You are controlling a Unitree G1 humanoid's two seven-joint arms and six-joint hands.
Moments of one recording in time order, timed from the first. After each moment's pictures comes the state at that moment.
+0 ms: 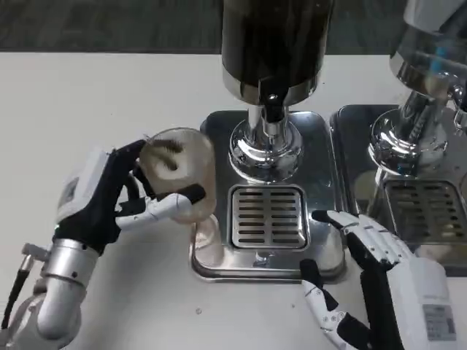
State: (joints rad) left arm -0.46 0.40 -0.21 1.15 0.46 -0.92 0.41; right arm 0.45 -0.20 0.36 -0.11 -0.90 -0.25 -0.70
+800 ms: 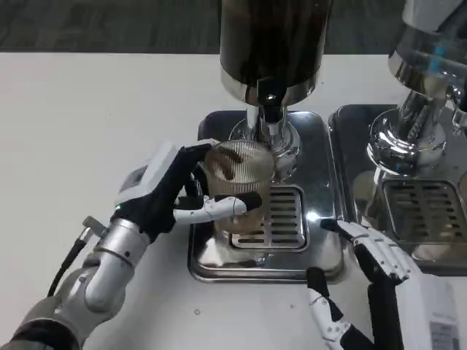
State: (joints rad) left arm -0.58 0.31 -0.30 1.21 0.52 -0.83 0.33; right arm 0.52 -0.15 0.37 -0.13 -0.92 -0.25 -0.75
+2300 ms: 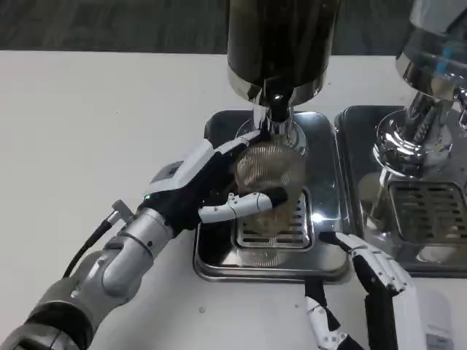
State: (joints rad) left arm -0.63 0.29 -0.37 1.18 0.54 -0.78 0.22; right arm 0.56 -0.12 0.40 -0.13 -0.90 -0.23 -0.76
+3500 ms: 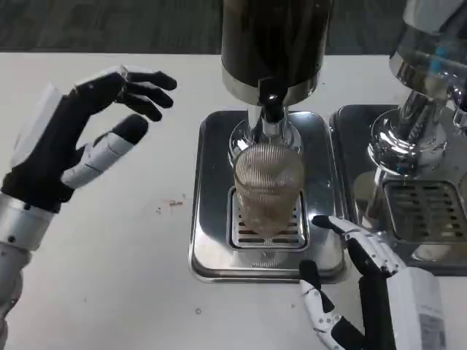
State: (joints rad) left arm -0.35 0.54 -0.09 0.71 -0.07 -1.02 -0.12; right arm 0.46 -0.13 0.40 -0.08 -0.85 -0.25 -0.74
